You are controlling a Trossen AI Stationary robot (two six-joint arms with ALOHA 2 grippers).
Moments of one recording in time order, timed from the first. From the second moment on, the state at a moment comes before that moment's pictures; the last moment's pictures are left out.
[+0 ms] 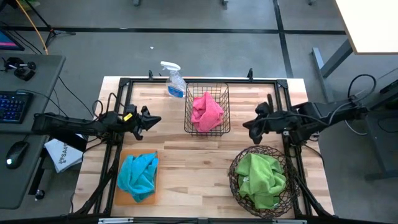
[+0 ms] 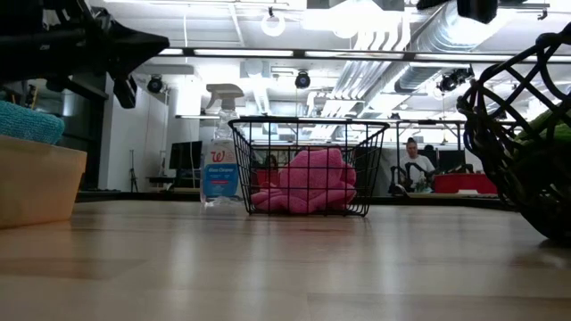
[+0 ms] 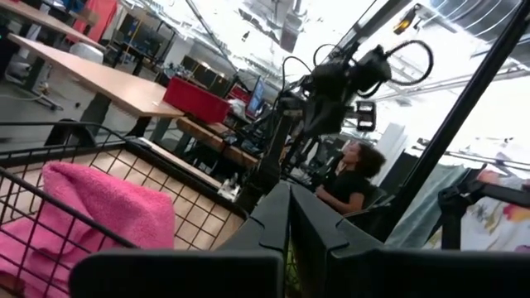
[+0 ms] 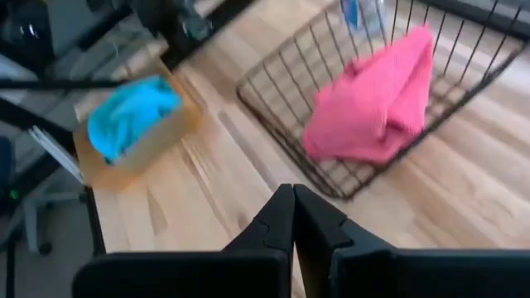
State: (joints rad) left arm 0.04 0.51 0.01 0.72 -0.11 -0.51; right arm 0.28 1.02 1.16 -0.86 0.40 0.86
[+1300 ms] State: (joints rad) left arm 0.04 0.51 0.01 0.67 -0.12 -0.50; right arm 0.07 0.22 0.01 0.17 0.08 0.47
